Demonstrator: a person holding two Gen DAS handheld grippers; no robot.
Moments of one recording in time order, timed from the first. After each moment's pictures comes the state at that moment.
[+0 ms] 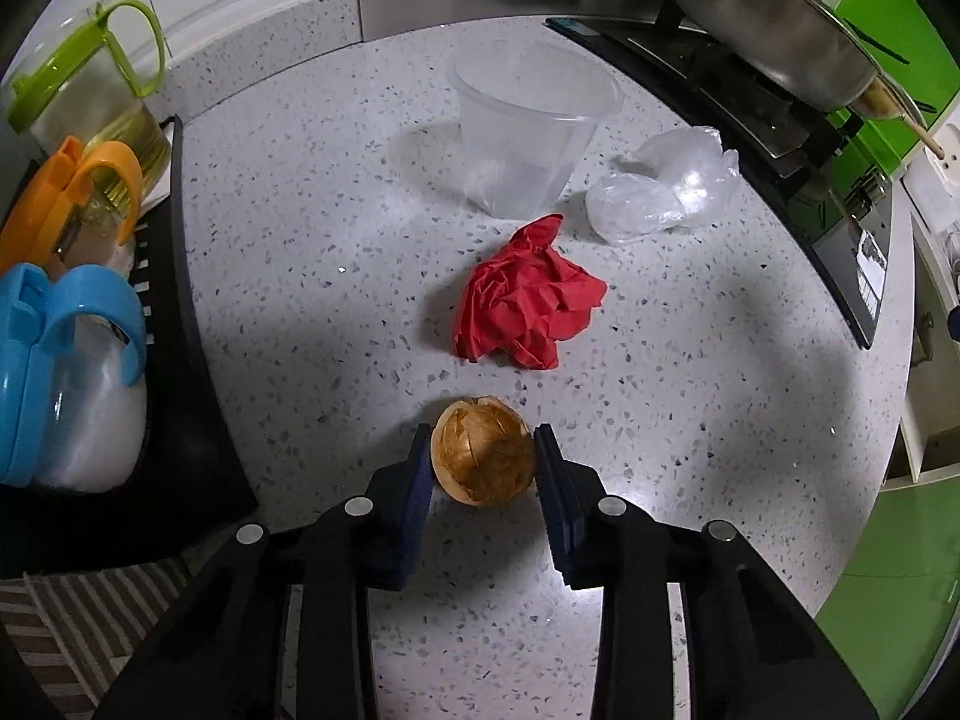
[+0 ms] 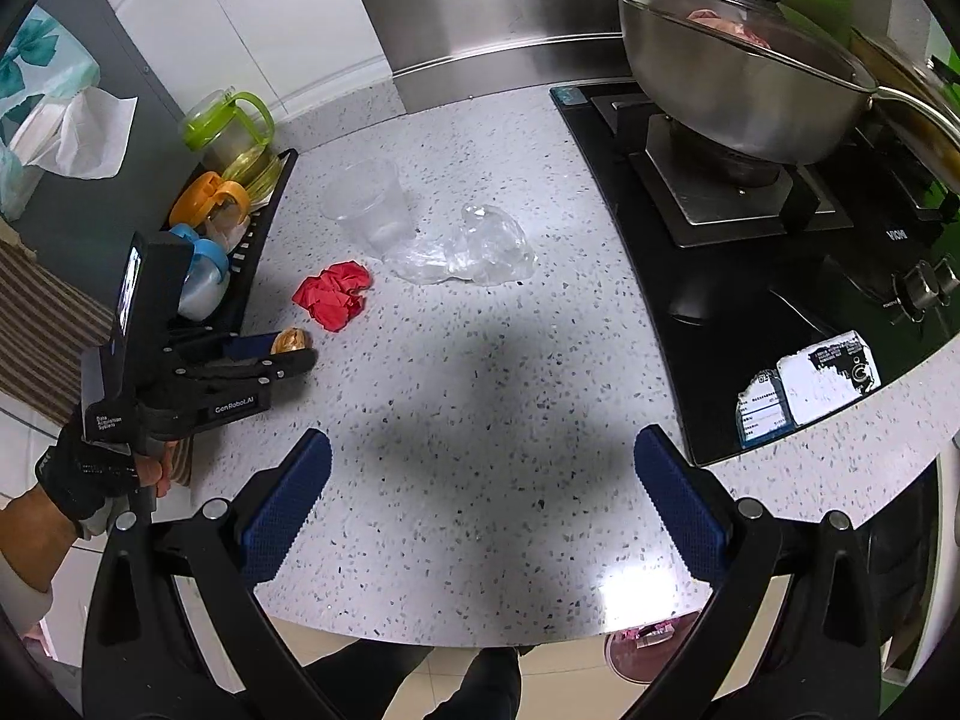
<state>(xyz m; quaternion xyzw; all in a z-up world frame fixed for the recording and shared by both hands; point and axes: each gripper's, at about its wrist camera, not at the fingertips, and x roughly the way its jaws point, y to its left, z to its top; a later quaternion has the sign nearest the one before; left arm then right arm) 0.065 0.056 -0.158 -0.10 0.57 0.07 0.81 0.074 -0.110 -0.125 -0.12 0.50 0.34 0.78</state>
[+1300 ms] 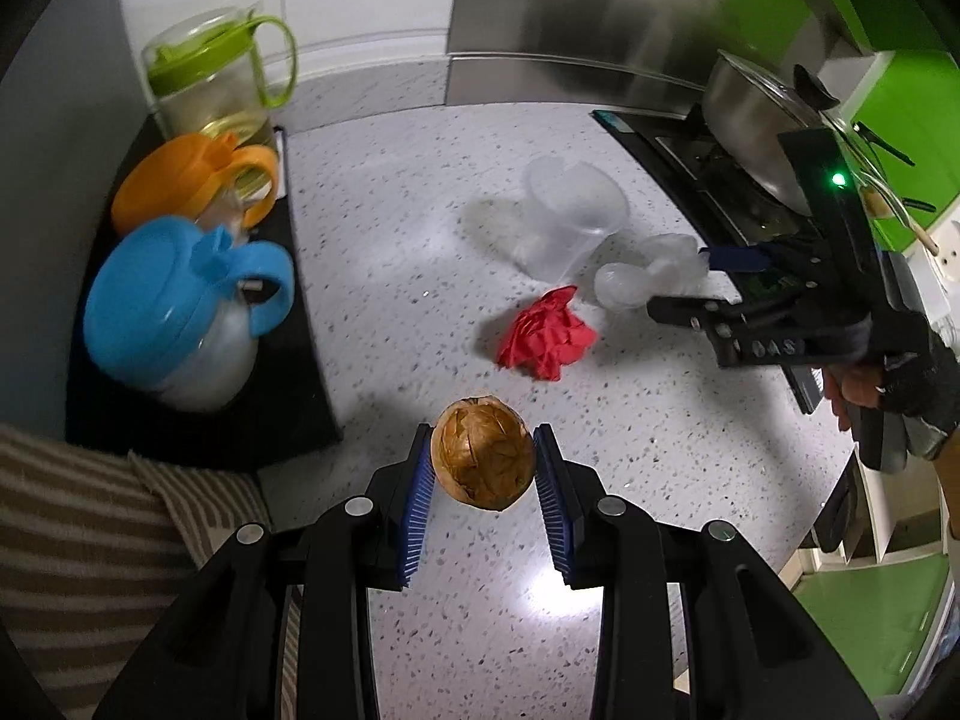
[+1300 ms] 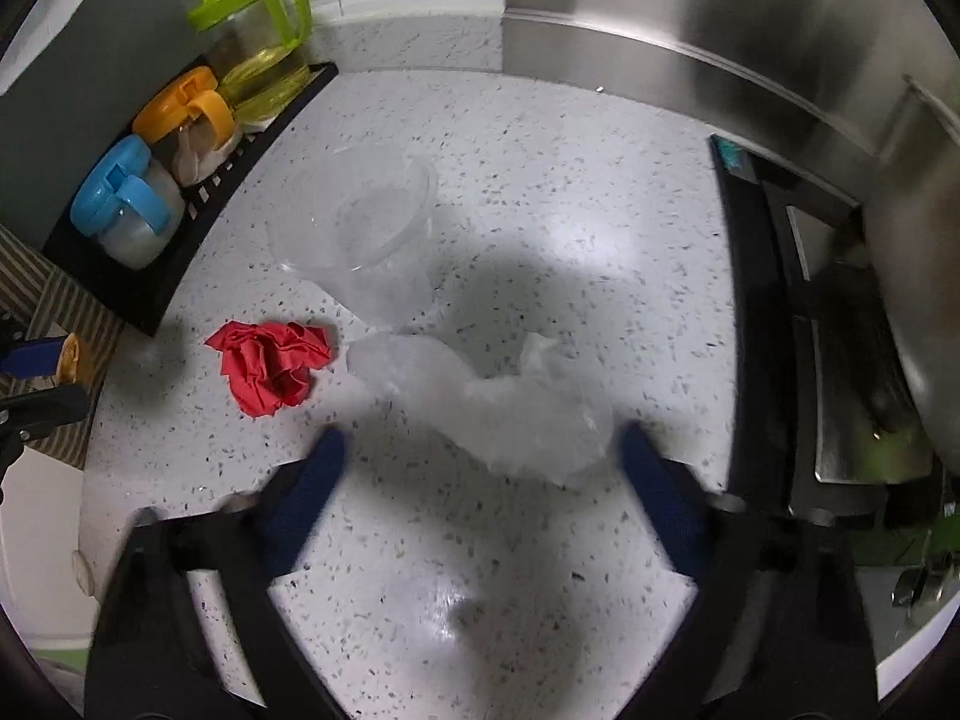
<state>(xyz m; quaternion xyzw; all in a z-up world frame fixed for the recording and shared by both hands) 0.010 0.069 -0.093 -0.17 0.51 0.13 0.83 0.158 0.022 -0.194 -0.30 0.48 0.43 0.71</state>
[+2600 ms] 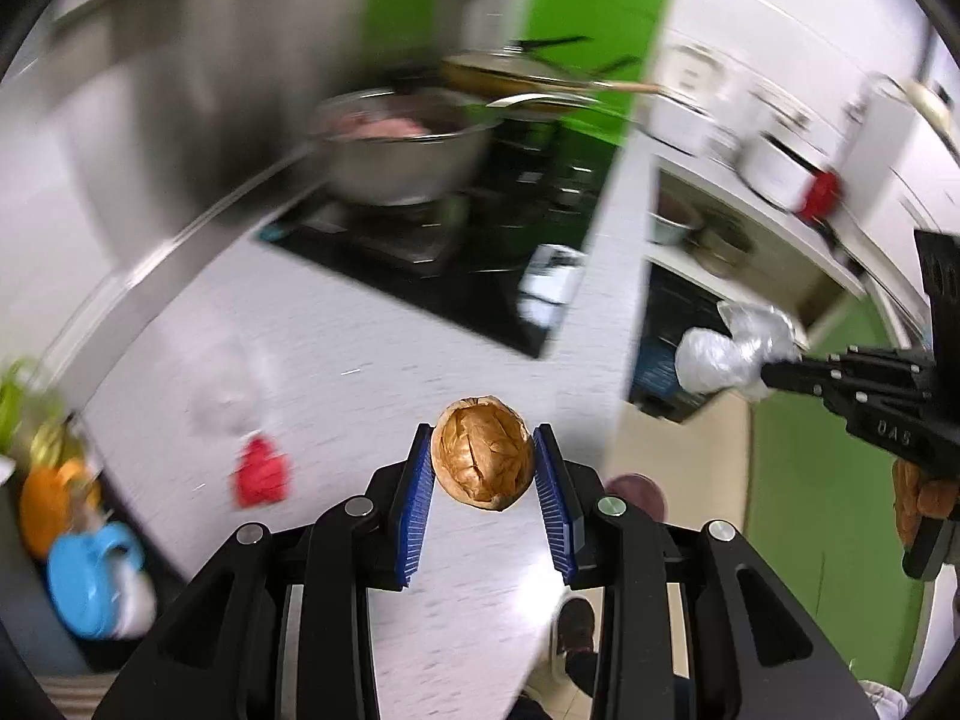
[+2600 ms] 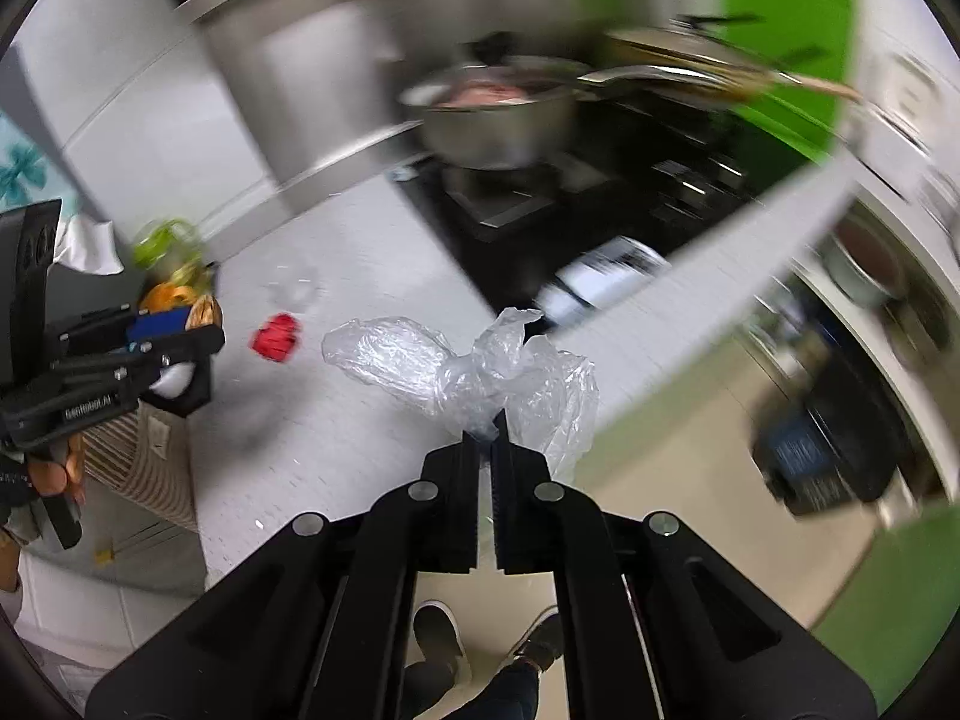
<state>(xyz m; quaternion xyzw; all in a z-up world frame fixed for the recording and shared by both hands) 0.024 -0.080 0.002 0.03 0.45 -0.19 0.87 -0.060 -0.254 -0.057 0.00 0.45 0.14 0.88</state>
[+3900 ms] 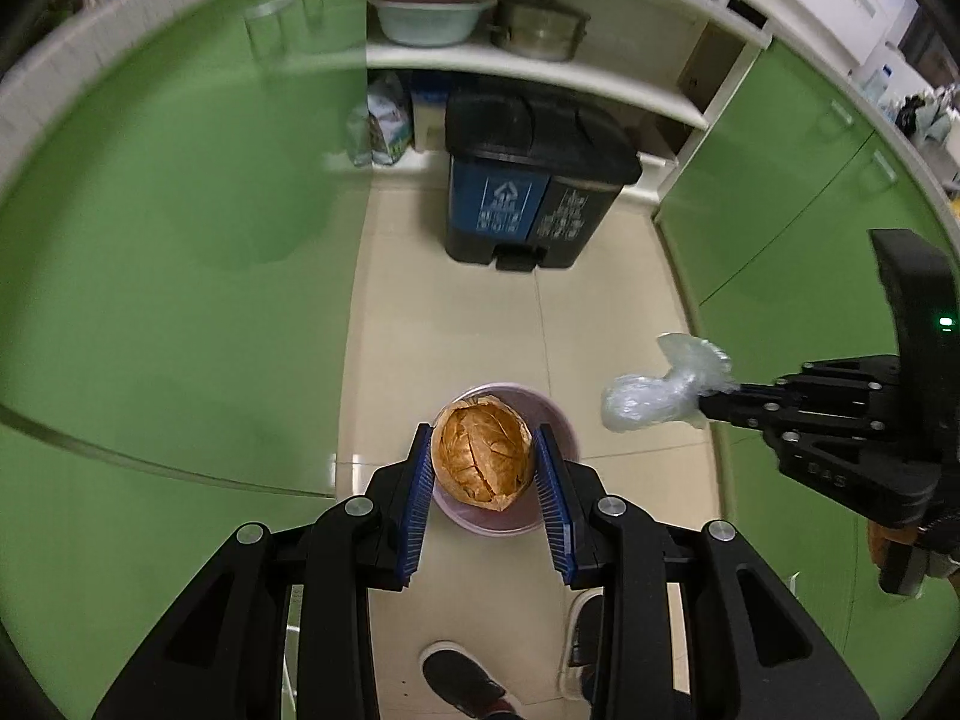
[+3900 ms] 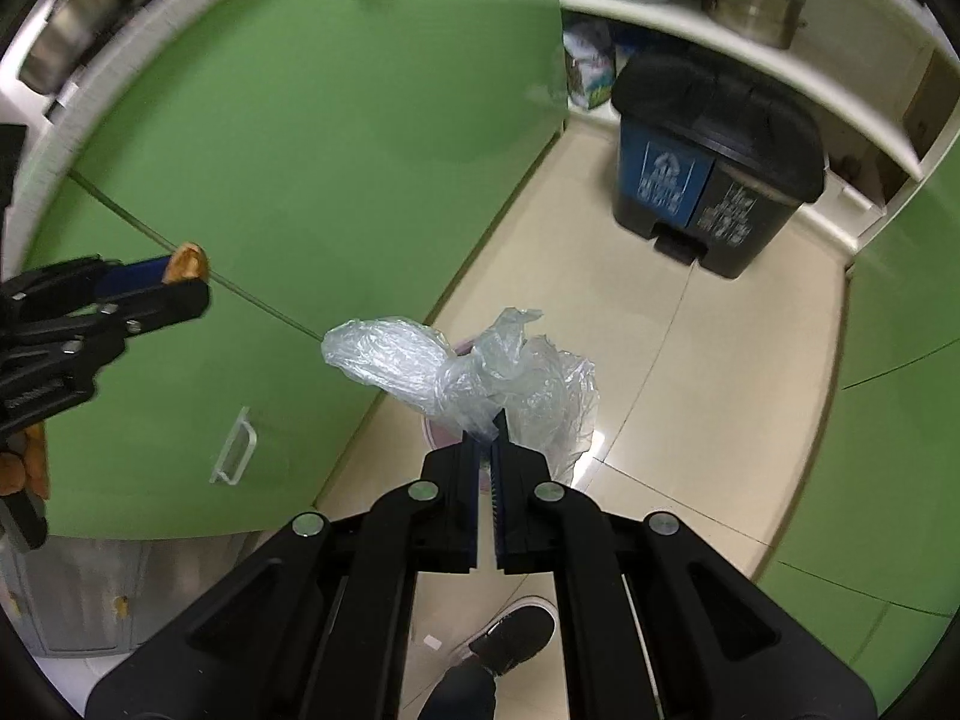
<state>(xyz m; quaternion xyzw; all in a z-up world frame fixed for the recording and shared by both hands) 0.039 -0.414 -0.323 0.15 0.53 -0.36 0.75 -0.089 -0.545 -0.421 0.13 0.54 -0.02 0.83</state>
